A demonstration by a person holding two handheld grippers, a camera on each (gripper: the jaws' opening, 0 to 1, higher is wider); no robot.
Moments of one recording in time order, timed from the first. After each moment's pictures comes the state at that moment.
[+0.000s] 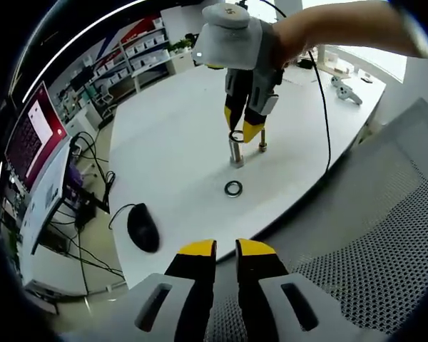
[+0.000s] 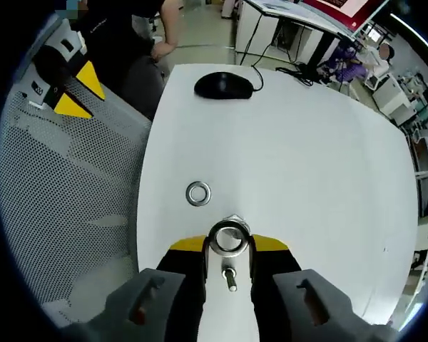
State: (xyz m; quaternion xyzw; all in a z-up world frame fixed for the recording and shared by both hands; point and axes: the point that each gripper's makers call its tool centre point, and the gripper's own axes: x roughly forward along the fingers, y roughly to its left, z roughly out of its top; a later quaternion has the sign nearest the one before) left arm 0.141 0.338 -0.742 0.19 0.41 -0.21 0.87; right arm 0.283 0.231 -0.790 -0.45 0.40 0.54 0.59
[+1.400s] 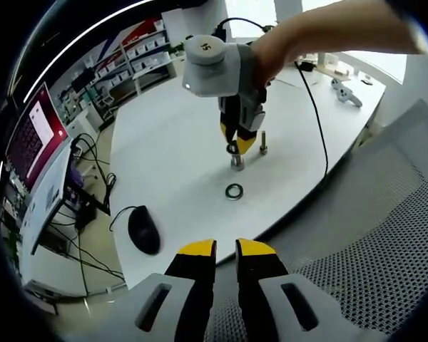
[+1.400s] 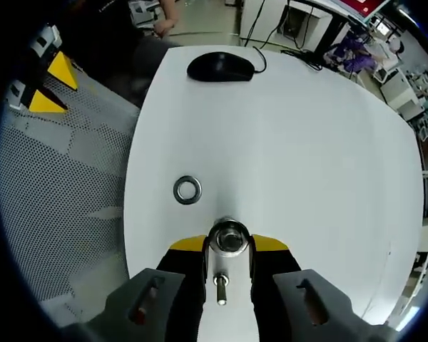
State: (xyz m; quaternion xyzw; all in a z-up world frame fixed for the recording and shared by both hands) left arm 0.143 0.339 -0.740 0.18 0.41 -0.20 0.87; right arm 0.294 0.233 -0.818 -0.46 0.43 0.54 0.56
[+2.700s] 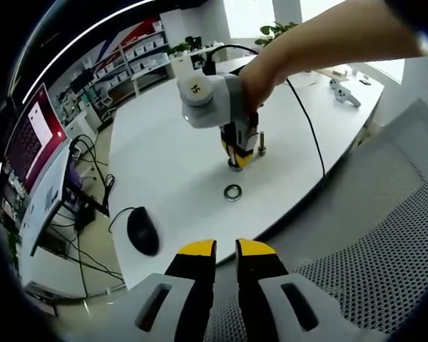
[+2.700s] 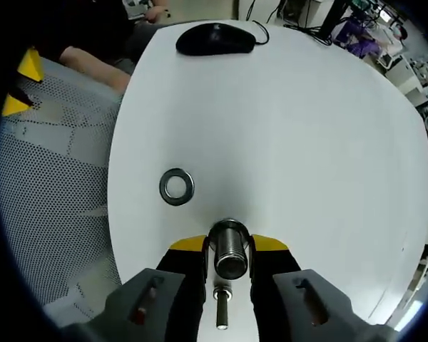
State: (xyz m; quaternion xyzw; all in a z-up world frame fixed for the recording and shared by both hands) left arm 0.143 0.338 -0.740 0.18 0.41 -0.20 0.87; right arm 0.298 0.233 -0.859 -0.47 0.46 0.52 0.54
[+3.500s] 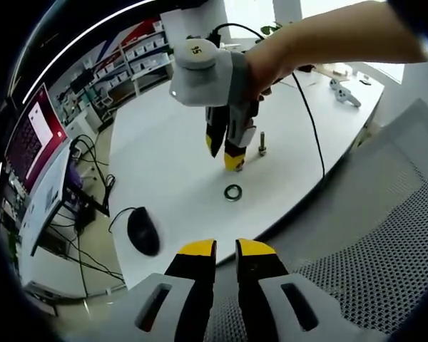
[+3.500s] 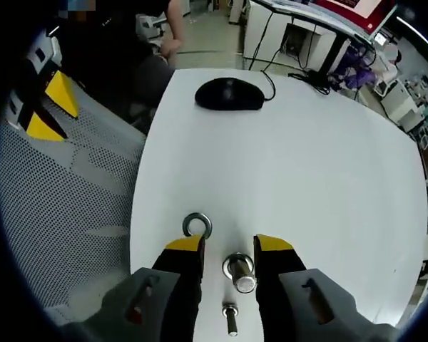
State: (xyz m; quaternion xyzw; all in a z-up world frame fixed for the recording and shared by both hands) left arm 0.143 0.339 -0.740 0.18 0.41 -0.20 0.87; right arm 0.277 0.274 -0.814 -0.43 0.39 0.58 0.58
